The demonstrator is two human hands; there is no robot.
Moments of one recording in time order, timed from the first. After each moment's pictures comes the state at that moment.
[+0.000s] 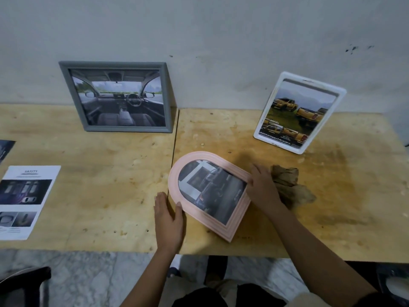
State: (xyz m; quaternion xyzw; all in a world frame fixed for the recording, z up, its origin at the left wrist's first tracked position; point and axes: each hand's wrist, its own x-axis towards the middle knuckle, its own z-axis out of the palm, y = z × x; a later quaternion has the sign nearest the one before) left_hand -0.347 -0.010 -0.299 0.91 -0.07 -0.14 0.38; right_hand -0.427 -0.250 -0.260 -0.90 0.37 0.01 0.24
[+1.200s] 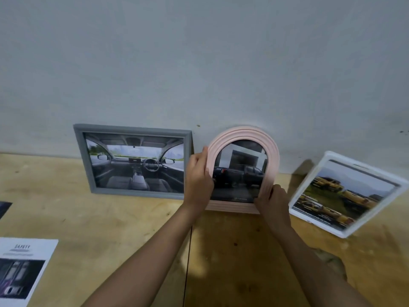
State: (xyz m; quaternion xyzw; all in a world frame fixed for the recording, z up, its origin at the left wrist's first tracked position) left_hand -0.119 -0.182 -0.200 0.82 -0.29 0.01 0.48; right_hand -0.261 -0.320 -0.250 -0.80 0.46 -0.14 0.35
